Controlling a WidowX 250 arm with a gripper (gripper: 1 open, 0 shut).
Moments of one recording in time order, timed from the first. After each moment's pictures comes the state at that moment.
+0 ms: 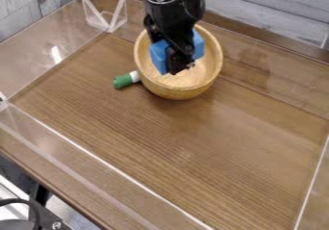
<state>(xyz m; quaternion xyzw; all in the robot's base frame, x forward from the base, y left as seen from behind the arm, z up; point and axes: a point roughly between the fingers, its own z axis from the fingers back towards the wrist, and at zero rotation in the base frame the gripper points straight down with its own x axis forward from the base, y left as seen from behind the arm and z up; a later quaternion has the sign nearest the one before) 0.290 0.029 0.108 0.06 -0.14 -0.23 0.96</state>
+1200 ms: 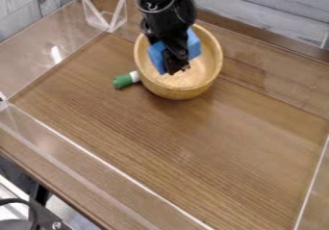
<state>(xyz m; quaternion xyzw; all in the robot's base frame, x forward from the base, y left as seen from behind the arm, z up) 0.297 0.039 0.101 0.07 -0.18 -0.23 0.95</state>
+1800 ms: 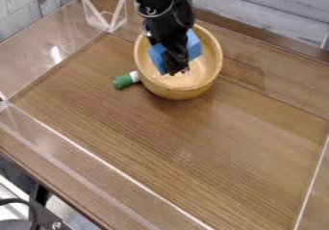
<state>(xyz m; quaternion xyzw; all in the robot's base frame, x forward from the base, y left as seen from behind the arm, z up) 0.299 0.039 0.097 0.08 -0.20 -0.24 0.95</state>
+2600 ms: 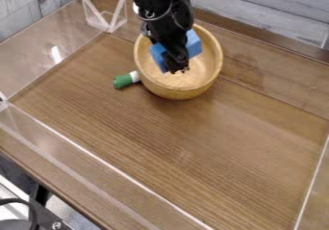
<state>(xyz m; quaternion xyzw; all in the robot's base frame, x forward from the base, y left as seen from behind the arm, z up) 0.304 0.042 0.097 0.09 -0.22 -0.24 0.94</state>
